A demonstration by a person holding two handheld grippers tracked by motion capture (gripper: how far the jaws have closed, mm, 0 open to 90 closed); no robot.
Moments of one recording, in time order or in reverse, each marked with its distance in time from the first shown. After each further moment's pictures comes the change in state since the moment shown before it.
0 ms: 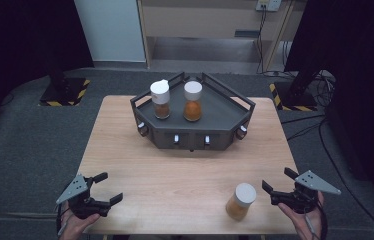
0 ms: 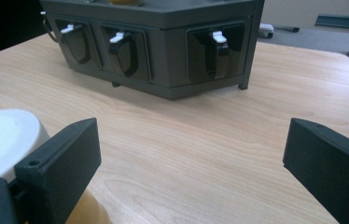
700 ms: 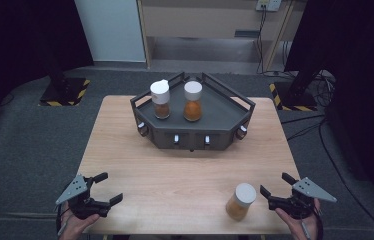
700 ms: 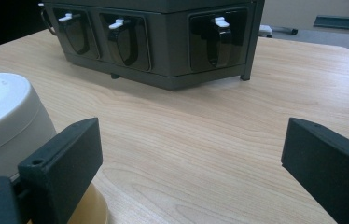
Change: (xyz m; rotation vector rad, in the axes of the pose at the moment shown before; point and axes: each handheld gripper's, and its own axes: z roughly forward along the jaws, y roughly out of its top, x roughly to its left) left arm 0.000 -0.001 -0.001 -0.010 -0.008 0.004; right arm 0.003 -0.024 0.003 -0.021 0.000 -0.005
